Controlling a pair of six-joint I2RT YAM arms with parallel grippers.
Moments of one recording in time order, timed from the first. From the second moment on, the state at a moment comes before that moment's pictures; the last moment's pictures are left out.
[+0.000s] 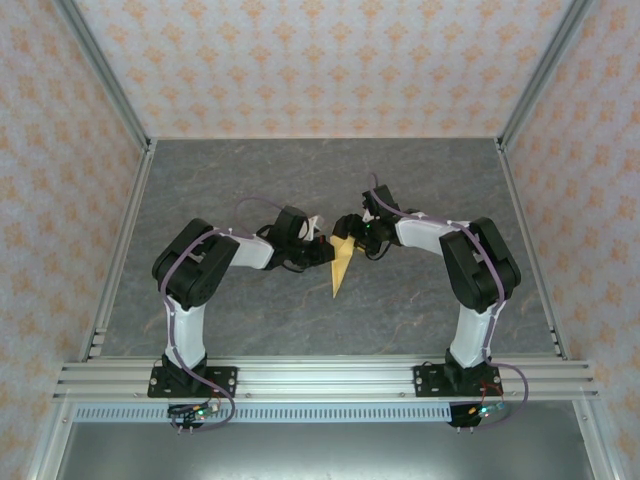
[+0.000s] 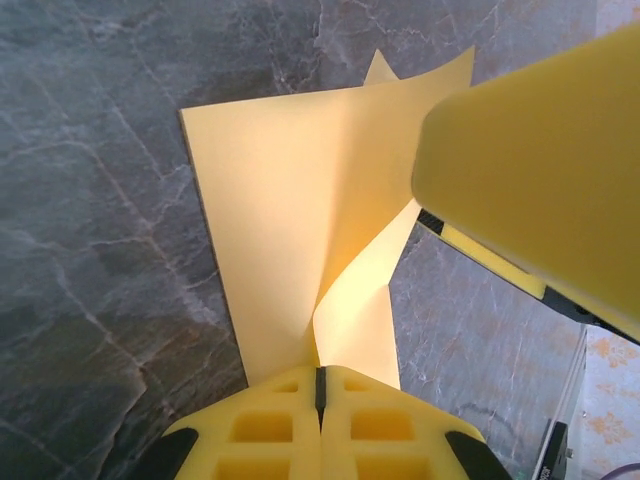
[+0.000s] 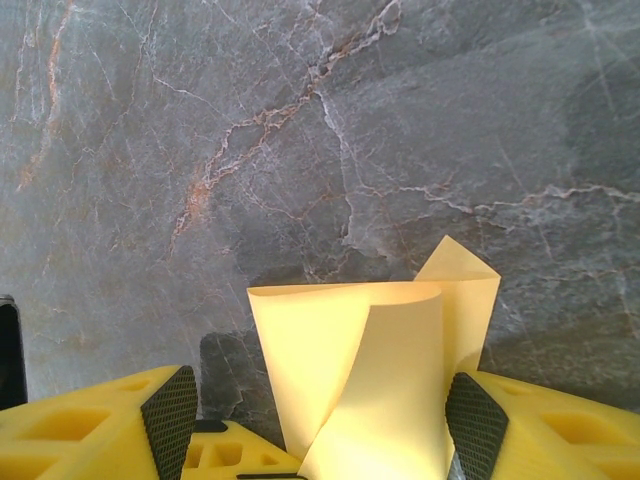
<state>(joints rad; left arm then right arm) -0.51 1.97 0.95 0.24 0.58 -0.77 0.45 1.87 1.08 -0.21 -0.36 0.82</state>
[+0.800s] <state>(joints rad) -0.50 1.97 0.95 0.24 0.58 -0.75 0.45 1.73 0.91 -0.16 -0.37 0.81</state>
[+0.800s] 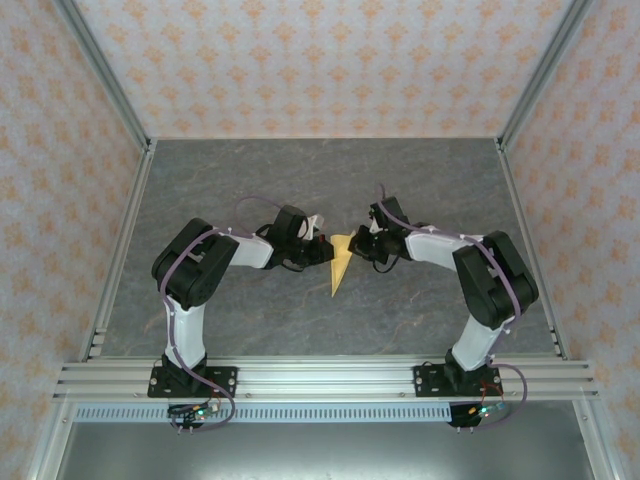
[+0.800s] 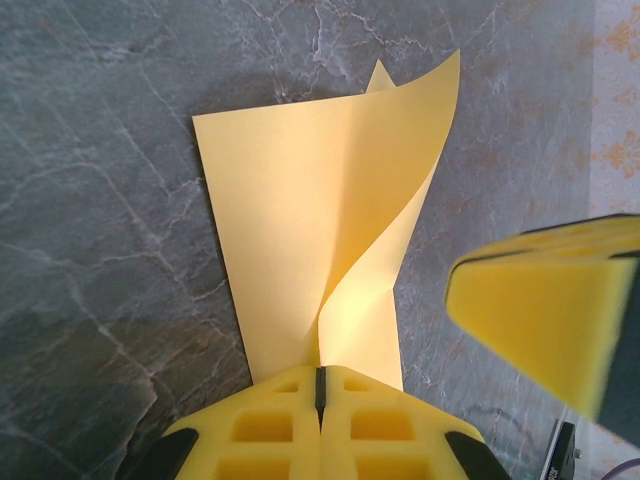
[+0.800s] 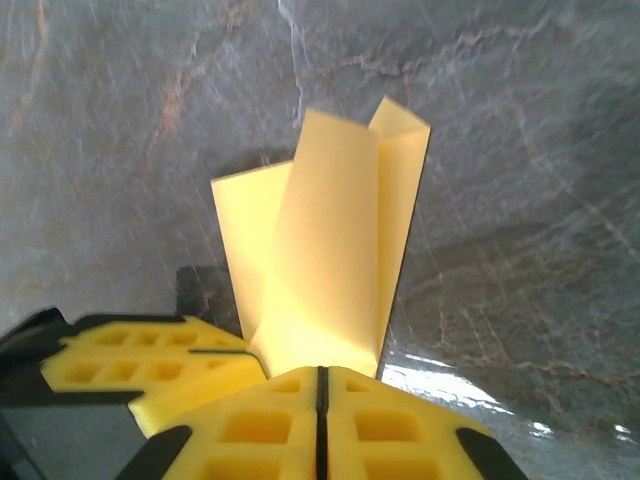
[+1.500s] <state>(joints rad) -0.50 1.97 0.95 0.24 0.58 -0.75 0.45 1.83 0.96 -0.11 -0.38 0.78</state>
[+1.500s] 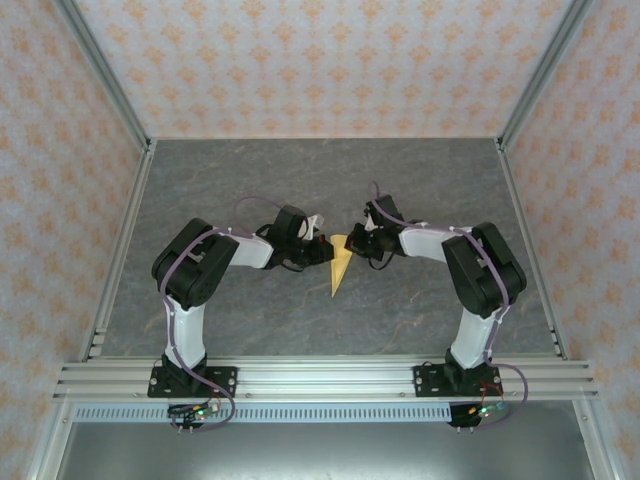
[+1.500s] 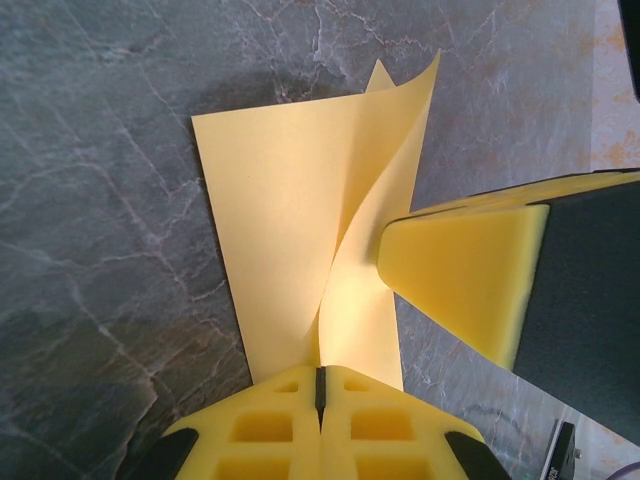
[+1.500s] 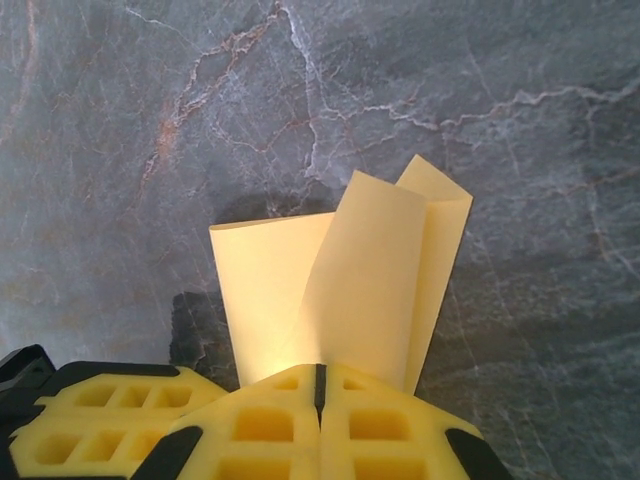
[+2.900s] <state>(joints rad) -0.66 1.76 0.85 0.21 0.63 -0.83 0.45 1.86 1.01 -0.19 -0.37 0.76</state>
